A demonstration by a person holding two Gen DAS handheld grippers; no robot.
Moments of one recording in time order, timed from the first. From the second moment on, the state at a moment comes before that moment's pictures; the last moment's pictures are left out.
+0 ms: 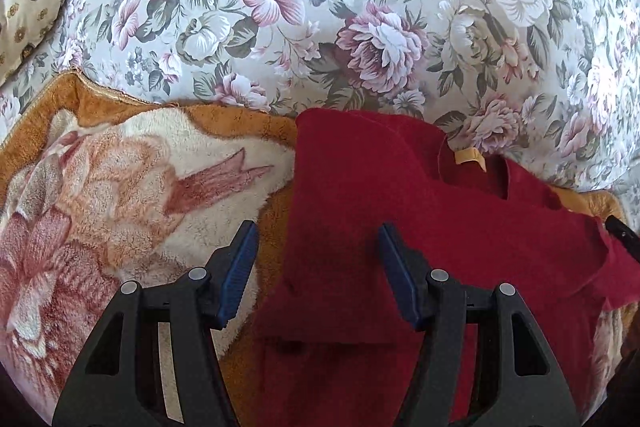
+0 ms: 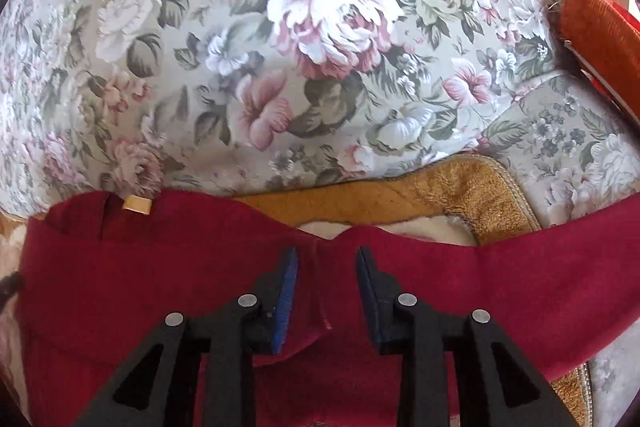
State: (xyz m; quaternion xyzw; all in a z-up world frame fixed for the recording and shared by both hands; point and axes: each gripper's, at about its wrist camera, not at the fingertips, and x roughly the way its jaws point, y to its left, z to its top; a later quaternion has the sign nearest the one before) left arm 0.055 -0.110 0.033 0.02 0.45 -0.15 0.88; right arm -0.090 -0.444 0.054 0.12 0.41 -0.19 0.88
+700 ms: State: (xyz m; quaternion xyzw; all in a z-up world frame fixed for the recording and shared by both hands) left arm 0.084 -0.088 0.017 -0.05 0.47 -0.15 0.87; right arm -0.093 -0.400 0.036 0.09 0.47 -0.11 0.87
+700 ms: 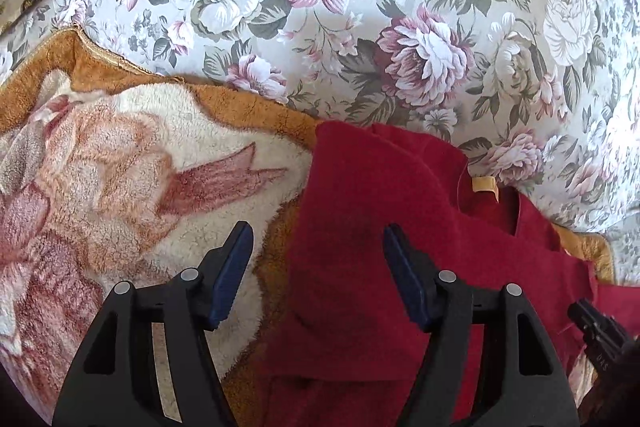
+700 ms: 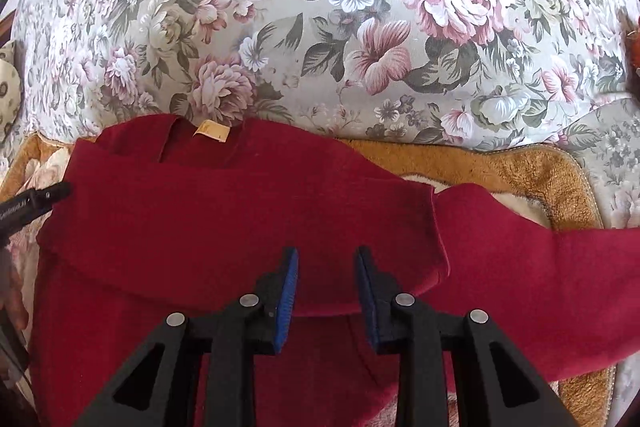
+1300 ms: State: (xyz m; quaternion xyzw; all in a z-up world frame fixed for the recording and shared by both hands) left arm 0.079 -0.088 0.018 -0.01 0.49 -0.13 0.86; right arm -0.098 -0.369 0.037 0.08 0.46 -0.09 0.88
